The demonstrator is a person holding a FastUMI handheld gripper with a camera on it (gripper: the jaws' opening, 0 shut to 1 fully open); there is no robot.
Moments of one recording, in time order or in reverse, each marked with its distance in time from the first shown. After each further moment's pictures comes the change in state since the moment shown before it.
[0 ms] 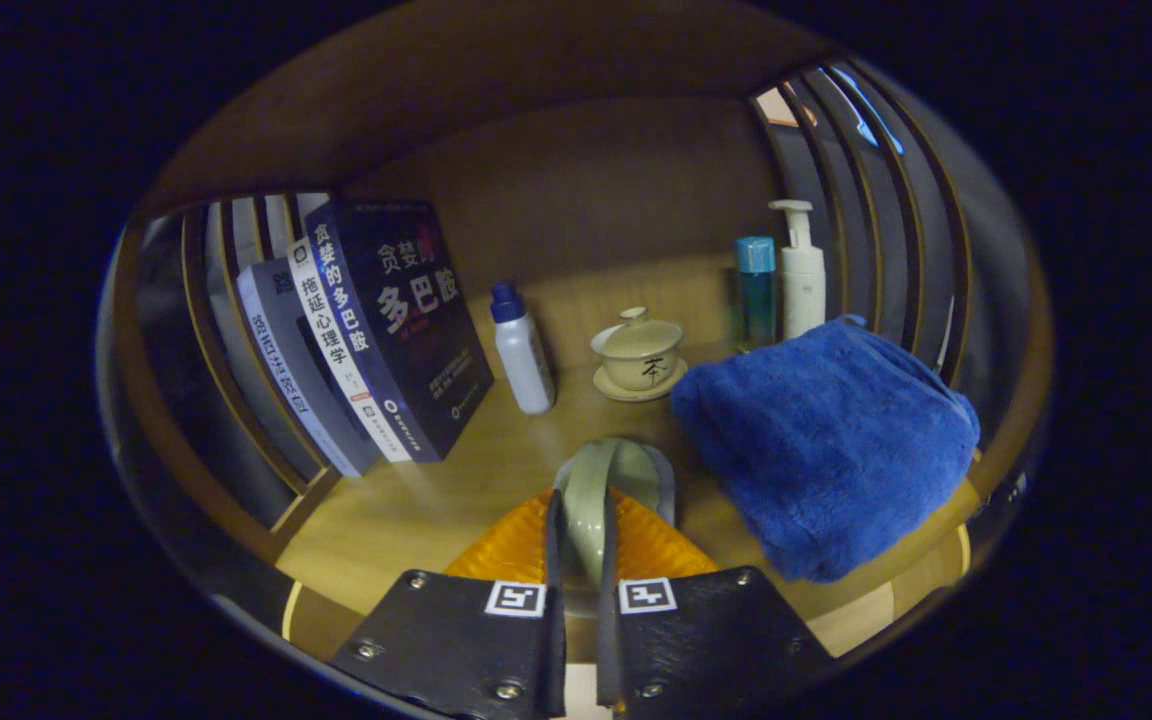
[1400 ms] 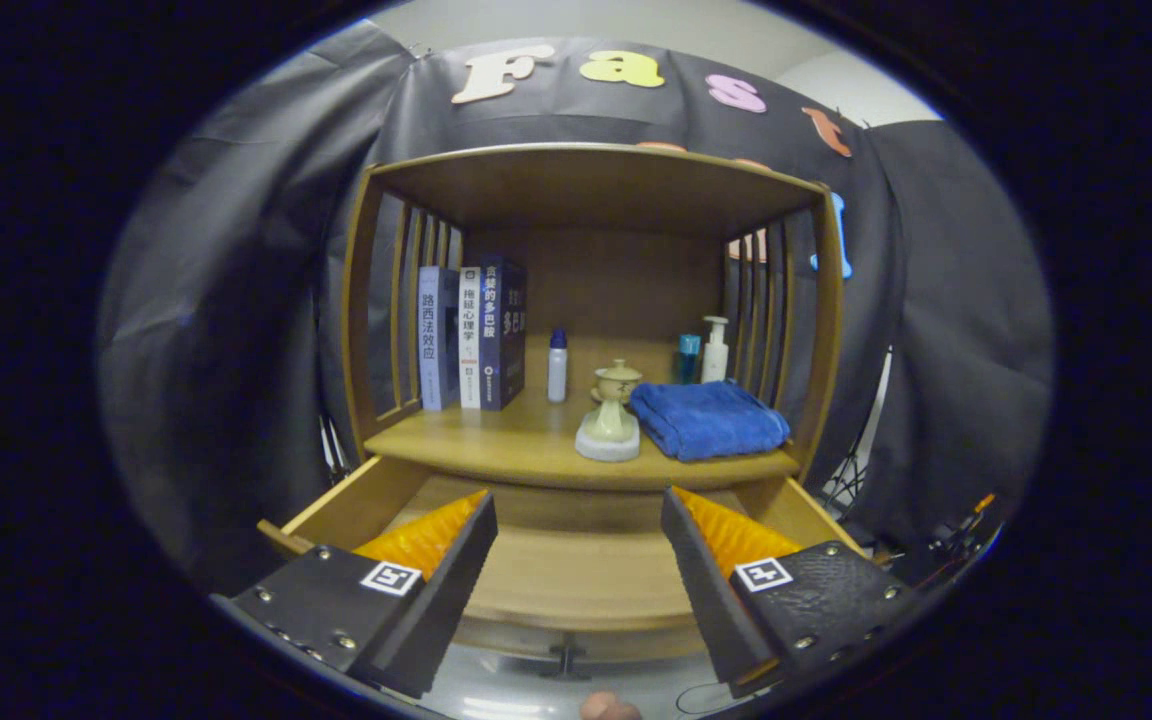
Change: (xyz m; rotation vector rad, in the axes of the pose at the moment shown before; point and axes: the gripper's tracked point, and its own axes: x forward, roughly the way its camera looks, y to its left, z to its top) arm -0.265 0.000 -0.090 -0.219 -0.264 -0.063
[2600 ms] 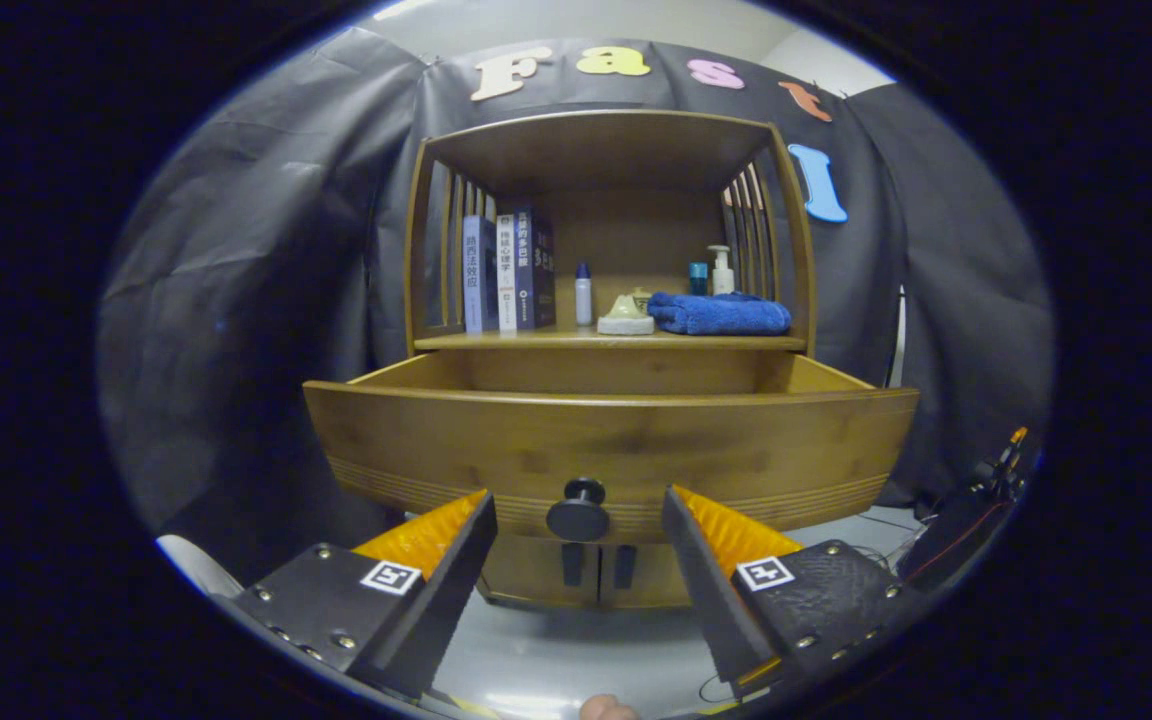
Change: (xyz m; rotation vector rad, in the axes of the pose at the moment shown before) arm -0.050 0.004 -0.137 0.044 0.007 0.117
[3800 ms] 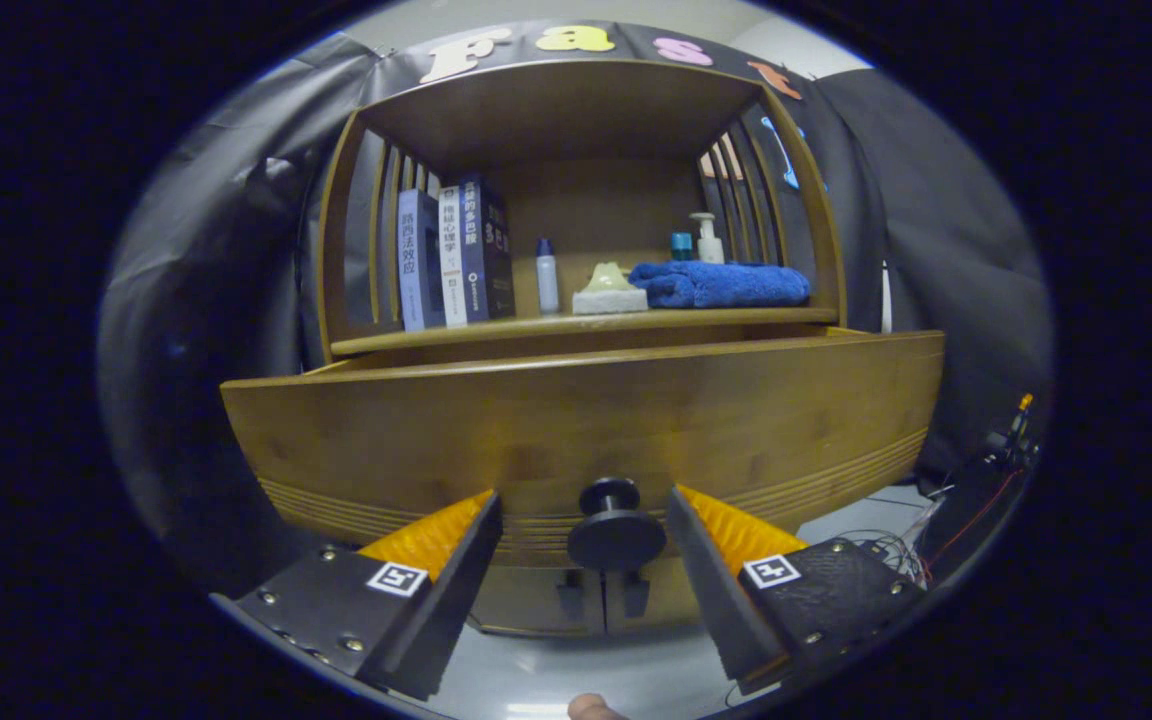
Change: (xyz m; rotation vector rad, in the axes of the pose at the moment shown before) arm 0.127 0.004 -0.009 0.080 0.038 -0.122
